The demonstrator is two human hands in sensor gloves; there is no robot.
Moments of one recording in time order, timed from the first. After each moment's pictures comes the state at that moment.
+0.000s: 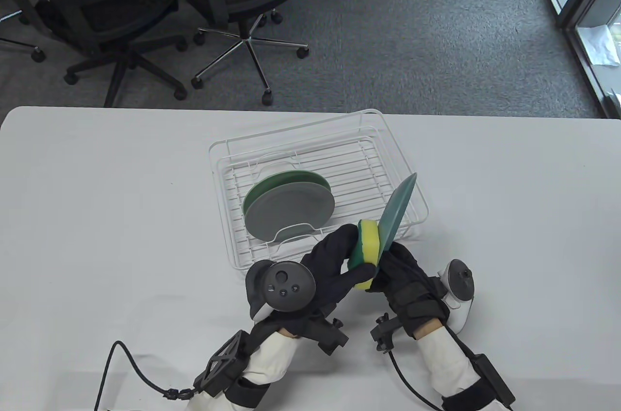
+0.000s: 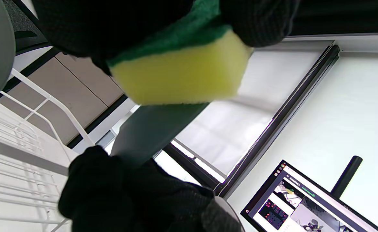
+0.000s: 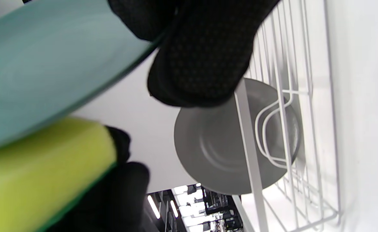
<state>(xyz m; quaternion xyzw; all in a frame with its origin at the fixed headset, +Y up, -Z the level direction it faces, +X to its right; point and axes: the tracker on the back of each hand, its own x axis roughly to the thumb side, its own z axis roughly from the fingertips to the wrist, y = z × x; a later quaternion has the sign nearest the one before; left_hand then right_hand) -0.044 -0.640 -0.230 0.08 -0.30 0.42 0.85 0.178 -0.765 -0.250 0.01 0.08 0.62 0.78</state>
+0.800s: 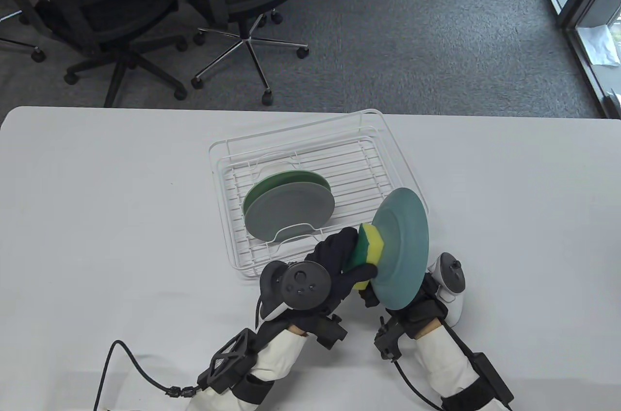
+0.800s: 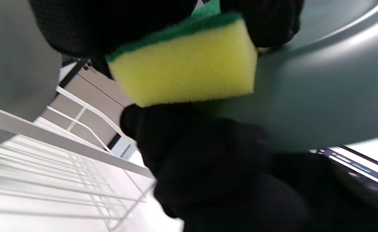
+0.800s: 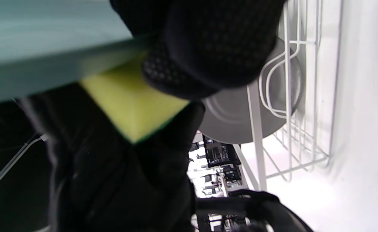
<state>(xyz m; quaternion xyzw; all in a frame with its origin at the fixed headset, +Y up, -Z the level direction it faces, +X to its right) -0.041 -0.661 -0.241 0.09 -0.26 0.35 0.90 0.163 -0.760 -0.254 0.10 0.14 0.61 0.77</state>
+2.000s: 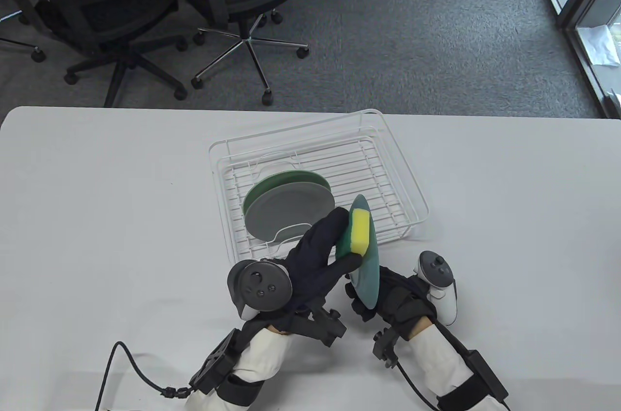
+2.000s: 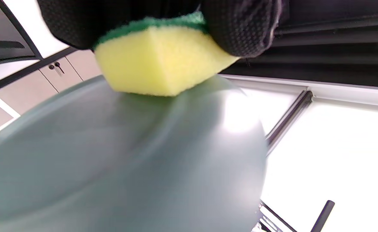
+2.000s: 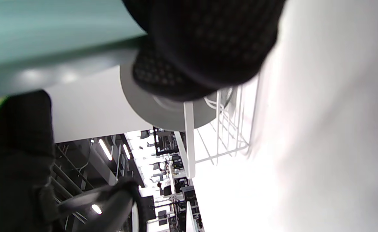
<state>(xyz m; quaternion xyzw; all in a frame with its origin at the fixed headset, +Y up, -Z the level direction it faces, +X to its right) -0.062 -0.626 -0.228 0.14 -0.31 0.49 0.80 0.156 -0.778 -0.254 0.05 0.23 0.67 0.71</state>
